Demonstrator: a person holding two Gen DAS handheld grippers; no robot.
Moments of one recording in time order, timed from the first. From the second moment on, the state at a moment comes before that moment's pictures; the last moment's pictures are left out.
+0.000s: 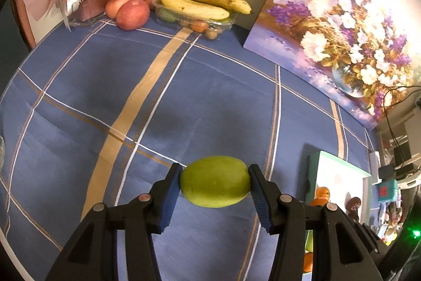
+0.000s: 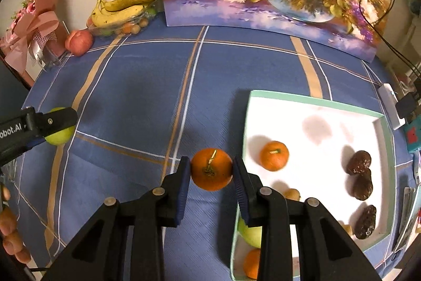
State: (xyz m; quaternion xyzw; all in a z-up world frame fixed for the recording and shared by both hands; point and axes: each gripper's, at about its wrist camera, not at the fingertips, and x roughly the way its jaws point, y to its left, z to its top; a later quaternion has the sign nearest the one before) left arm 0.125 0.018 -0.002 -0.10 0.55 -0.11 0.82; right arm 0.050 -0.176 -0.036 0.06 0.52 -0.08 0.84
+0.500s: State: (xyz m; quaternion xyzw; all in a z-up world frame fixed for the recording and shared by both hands) left arm 0.086 -0.076 0.002 -0.04 0.56 -0.21 0.80; right arm 0.015 -0.263 -0.016 0.15 0.51 -0.14 0.84
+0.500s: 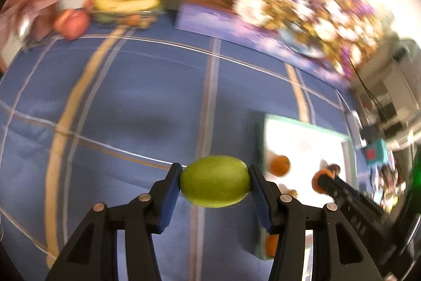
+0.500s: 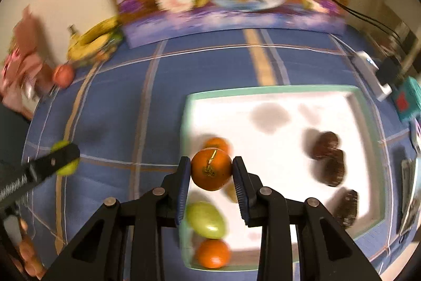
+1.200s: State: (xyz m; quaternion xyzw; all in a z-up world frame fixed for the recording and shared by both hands) left arm 0.052 -0.178 -0.034 0.05 0.56 -0.28 0.78; right arm -0.032 -0.358 -0.024 0.24 0.50 -0.20 0.81
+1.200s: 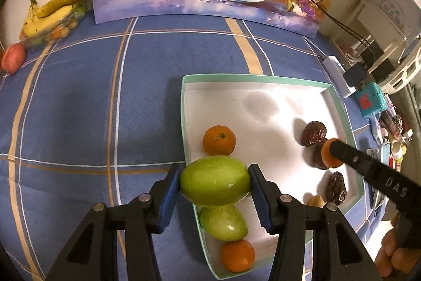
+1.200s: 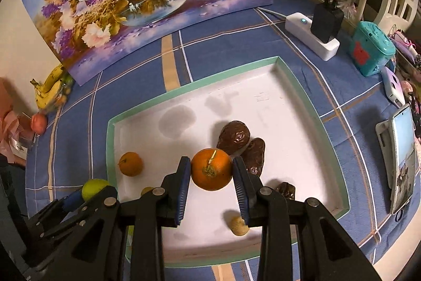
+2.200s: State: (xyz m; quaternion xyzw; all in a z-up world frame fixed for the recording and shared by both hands) left arm 0.051 -0.192 -0.063 0.08 0.56 -0.28 0.77; right arm -0.024 -0.350 -0.069 0.22 0.55 -0.21 0.78
